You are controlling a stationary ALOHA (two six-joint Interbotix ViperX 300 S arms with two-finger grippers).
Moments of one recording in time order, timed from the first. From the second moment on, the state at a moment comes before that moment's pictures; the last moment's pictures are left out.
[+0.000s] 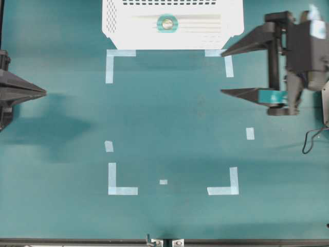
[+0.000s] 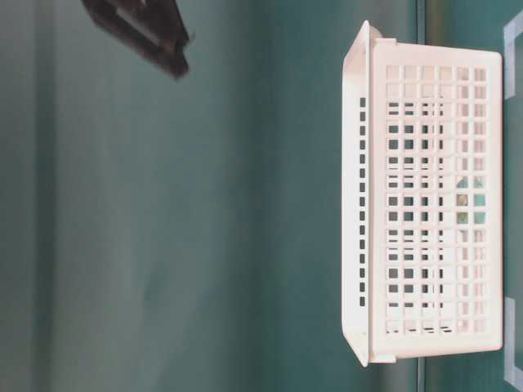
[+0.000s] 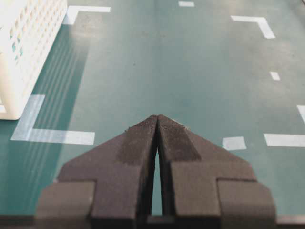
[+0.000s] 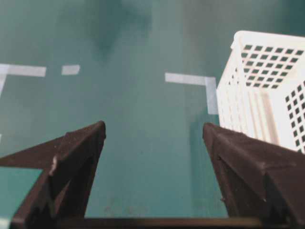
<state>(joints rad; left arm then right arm) 0.01 -1.47 1.59 -0.03 0.05 -0.03 0.01 -0.61 0.75 -0.18 0.28 0.22</state>
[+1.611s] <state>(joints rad) 0.01 -1.47 1.59 -0.03 0.05 -0.03 -0.02 -1.27 1.40 -0.18 0.20 0.22</state>
